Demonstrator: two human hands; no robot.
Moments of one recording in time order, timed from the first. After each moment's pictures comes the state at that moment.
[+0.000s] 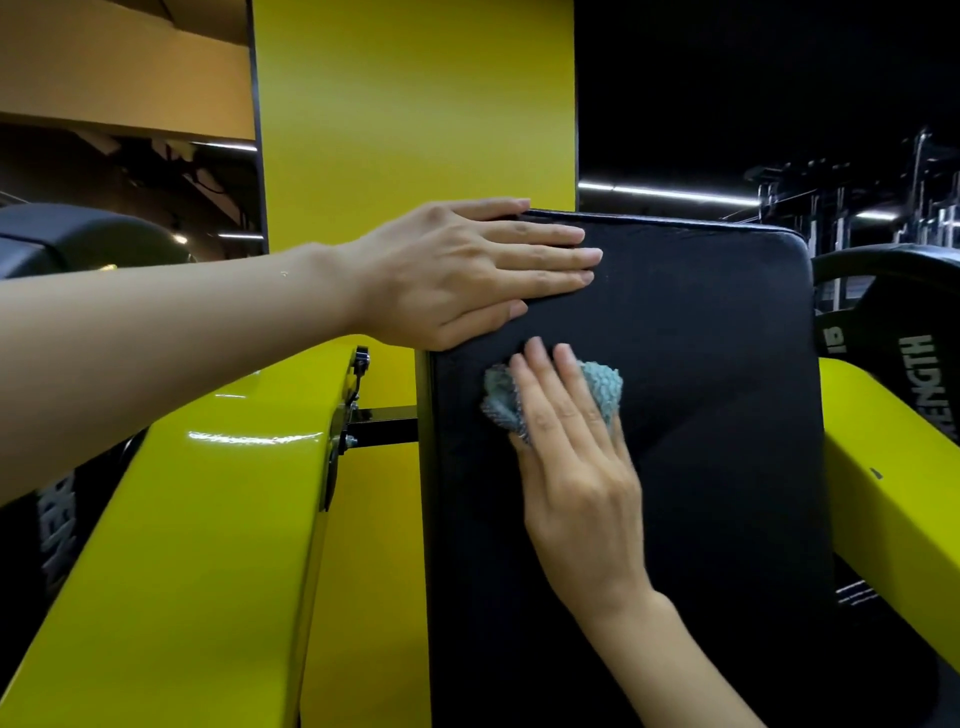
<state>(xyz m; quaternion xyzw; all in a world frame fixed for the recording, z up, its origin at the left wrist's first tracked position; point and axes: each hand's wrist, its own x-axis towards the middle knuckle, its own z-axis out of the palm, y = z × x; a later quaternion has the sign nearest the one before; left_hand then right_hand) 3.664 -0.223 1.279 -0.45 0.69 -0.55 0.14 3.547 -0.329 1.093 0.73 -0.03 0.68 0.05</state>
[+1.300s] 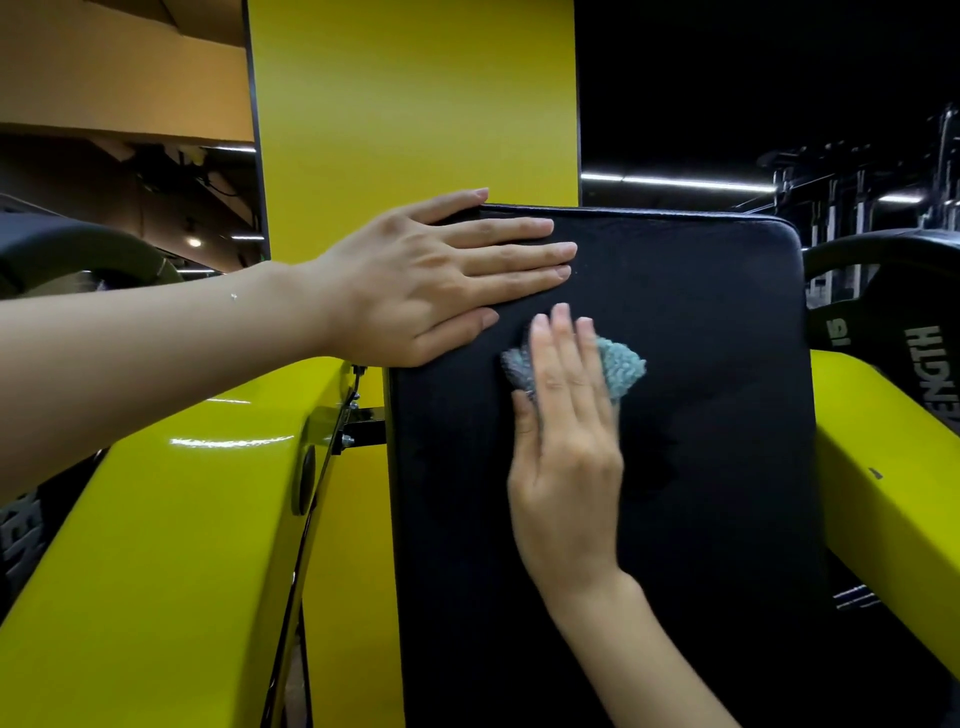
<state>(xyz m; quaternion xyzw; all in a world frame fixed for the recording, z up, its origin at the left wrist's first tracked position) 3.651 -0.226 1.271 -0.48 0.67 -0.56 0.14 3.554 -0.335 1.108 0.68 -0.06 0.73 -0.06</state>
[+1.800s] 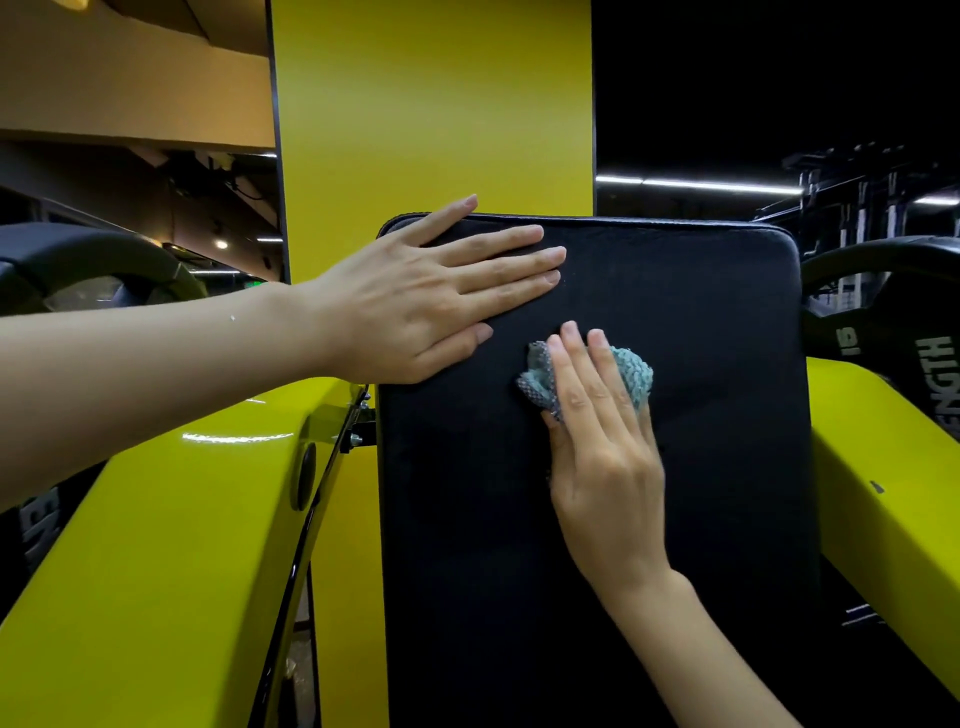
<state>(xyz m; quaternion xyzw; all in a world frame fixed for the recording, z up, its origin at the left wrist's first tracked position) 3.641 -0.227 1.260 -0.52 0.64 -0.56 0.15 3.530 -0.379 1.101 0.71 -0.04 0.70 0.04</state>
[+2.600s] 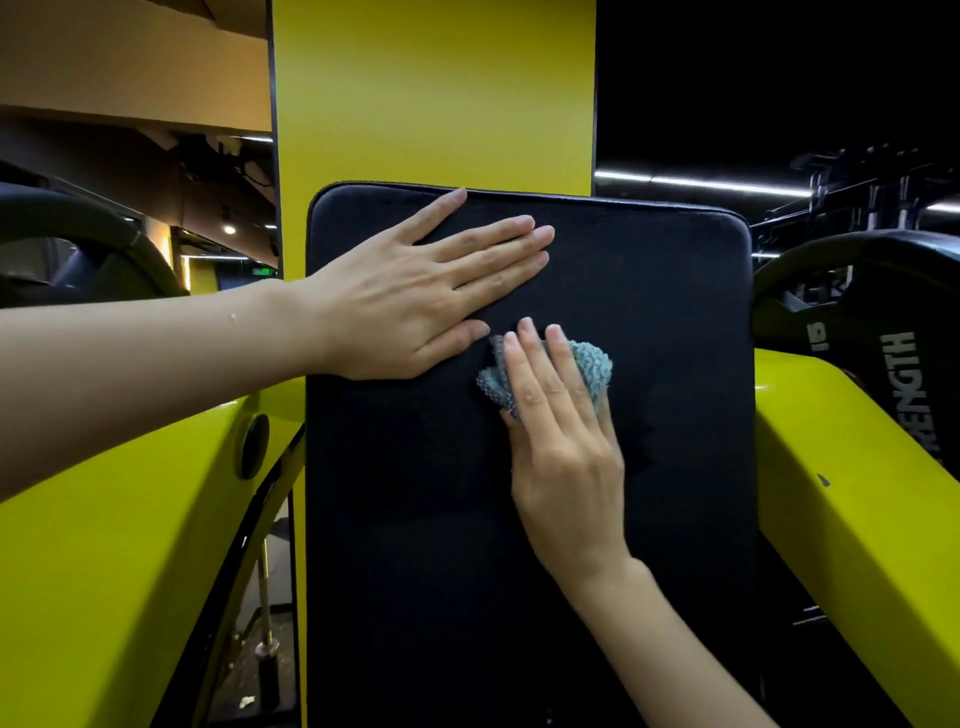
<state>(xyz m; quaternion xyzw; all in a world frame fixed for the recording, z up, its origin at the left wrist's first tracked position) 3.619 -0.262 1.240 -0.53 0.60 -0.58 0.14 3.515 -0.403 1.090 0.72 -0.01 0.70 0.06</state>
